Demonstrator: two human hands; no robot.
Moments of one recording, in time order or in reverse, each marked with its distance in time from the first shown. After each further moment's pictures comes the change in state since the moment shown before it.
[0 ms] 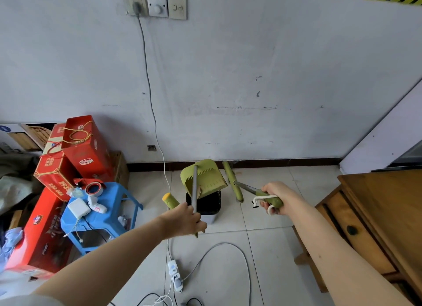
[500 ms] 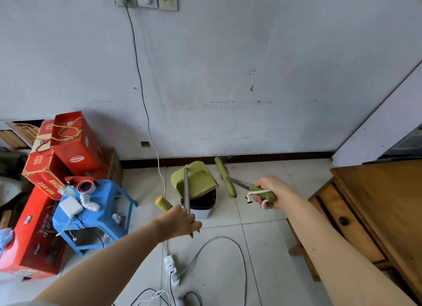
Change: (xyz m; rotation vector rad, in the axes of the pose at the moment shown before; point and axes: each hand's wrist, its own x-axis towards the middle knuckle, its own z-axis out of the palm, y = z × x) left_hand 0.006 0.020 0.017 -0.055 -0.094 -0.007; right_hand 0.003 0.003 -0.001 -0.025 -0.009 0.011
